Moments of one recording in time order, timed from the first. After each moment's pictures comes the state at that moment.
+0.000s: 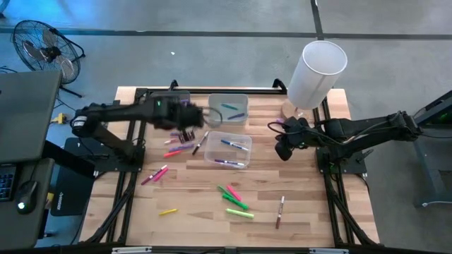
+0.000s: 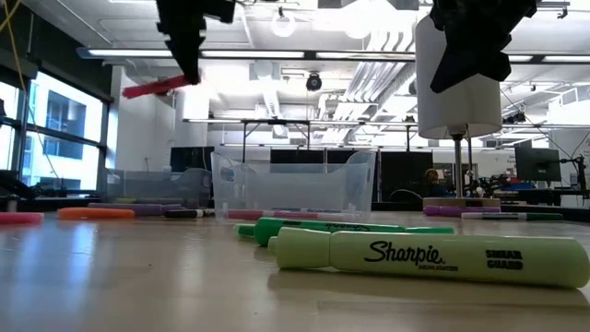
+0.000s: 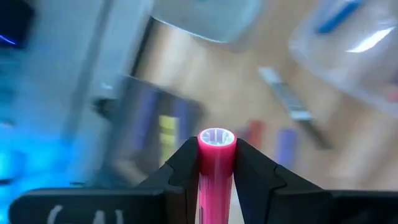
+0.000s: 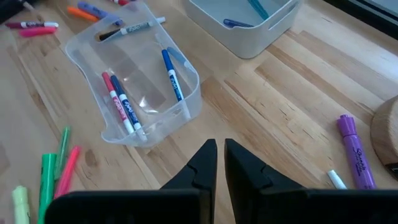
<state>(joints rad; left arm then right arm) 0.09 1.45 1.47 -1.34 -0.56 -0.22 0.09 1.02 0.89 -0.77 0.37 0.77</state>
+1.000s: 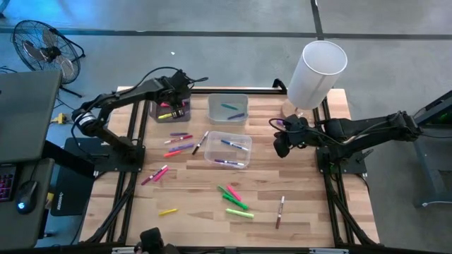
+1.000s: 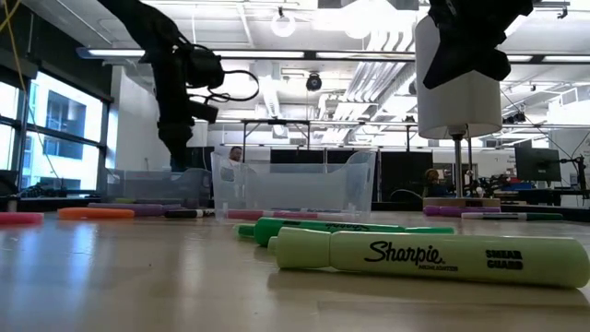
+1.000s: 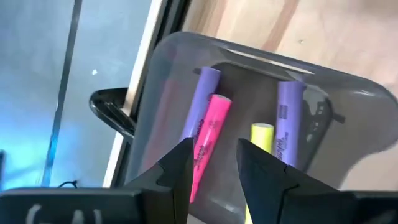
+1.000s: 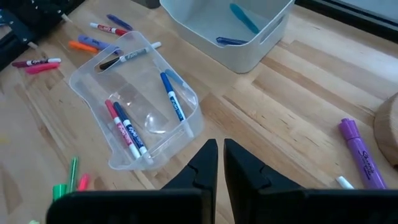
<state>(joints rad) 0.75 1.48 1.05 -0.73 -0.30 0.47 0.09 1.02 0.89 -0.73 0.43 0.86</state>
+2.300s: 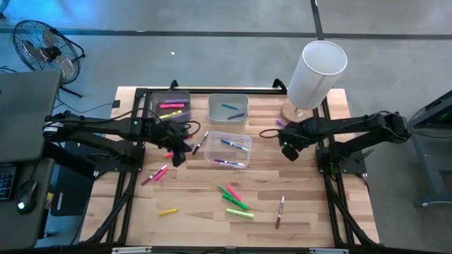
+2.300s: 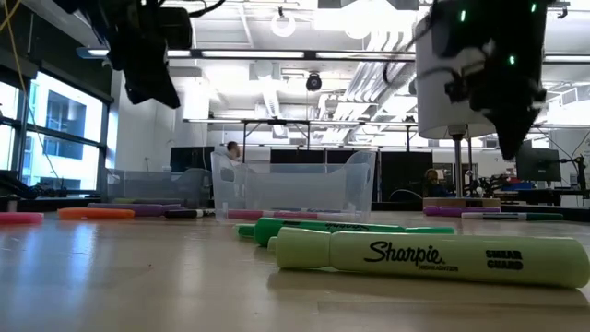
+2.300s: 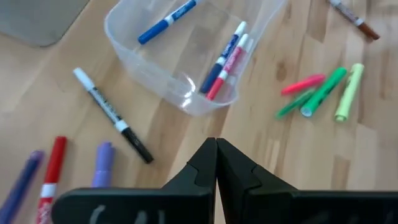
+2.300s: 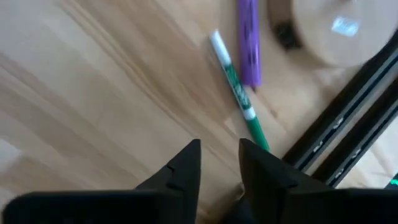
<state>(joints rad) 0.02 1.01 0.77 -0.58 0.03 -0.42 -0.08 1.24 0.83 -1.23 0.30 0.71</state>
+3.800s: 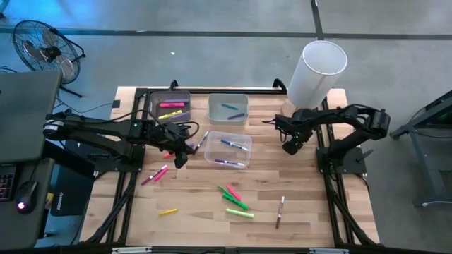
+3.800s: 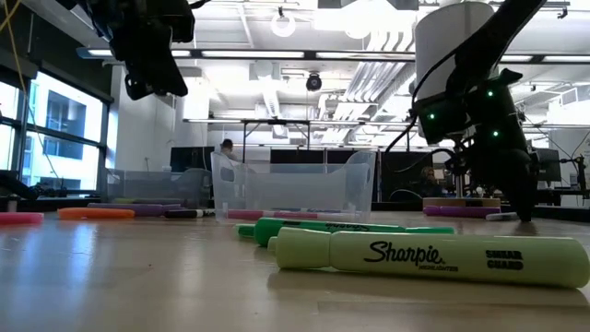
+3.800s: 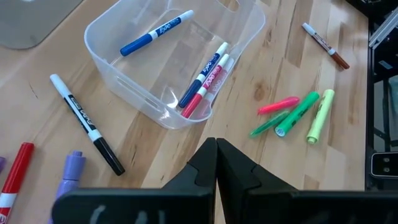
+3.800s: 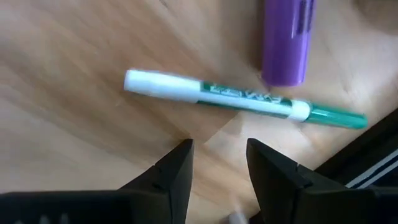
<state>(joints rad) -0.03 1.01 0.77 -0.51 0.00 -0.54 -0.46 1.50 0.67 -0.96 0.13 0.36</state>
